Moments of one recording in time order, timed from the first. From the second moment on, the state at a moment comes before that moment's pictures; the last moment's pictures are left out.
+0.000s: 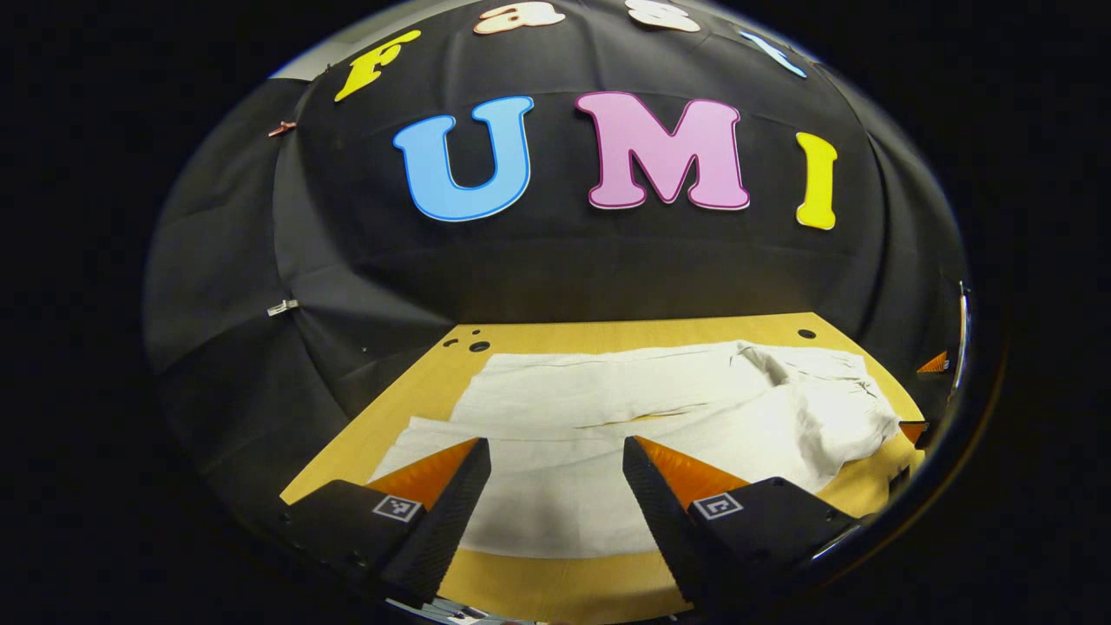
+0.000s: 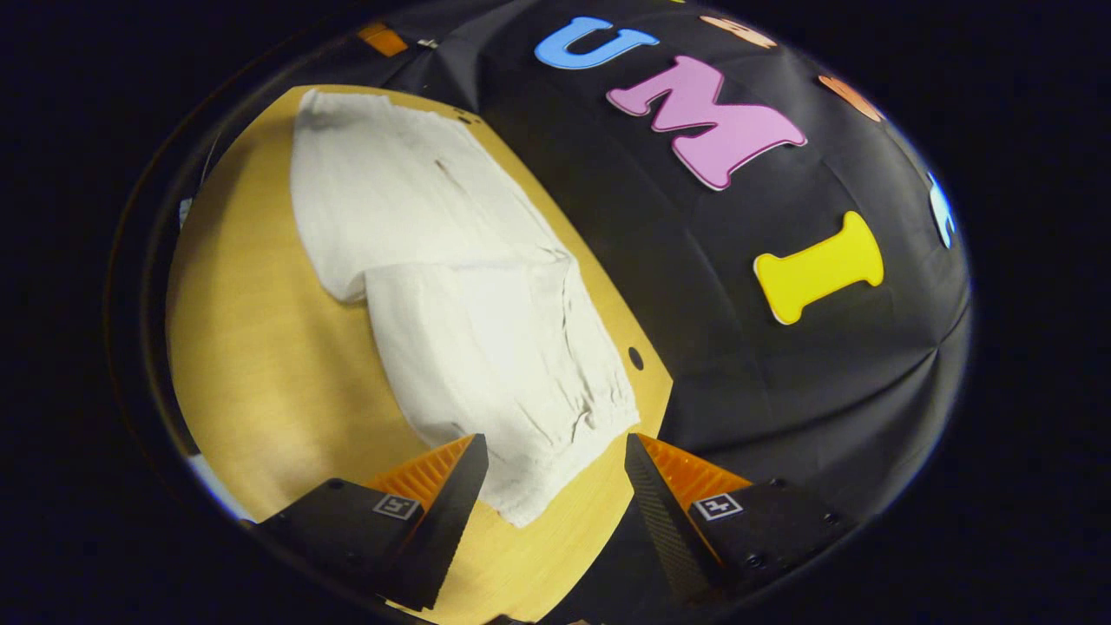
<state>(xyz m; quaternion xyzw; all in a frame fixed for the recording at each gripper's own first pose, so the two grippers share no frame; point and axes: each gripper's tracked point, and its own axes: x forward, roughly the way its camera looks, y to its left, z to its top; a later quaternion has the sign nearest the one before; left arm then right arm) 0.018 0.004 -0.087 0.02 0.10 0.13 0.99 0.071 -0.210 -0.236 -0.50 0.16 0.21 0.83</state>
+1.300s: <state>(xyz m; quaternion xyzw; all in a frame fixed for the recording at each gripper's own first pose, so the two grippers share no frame) -0.020 0.079 -0.157 0.08 0.19 0.17 0.96 0.135 -0.243 -0.314 -0.65 0.26 0.26 0.67</state>
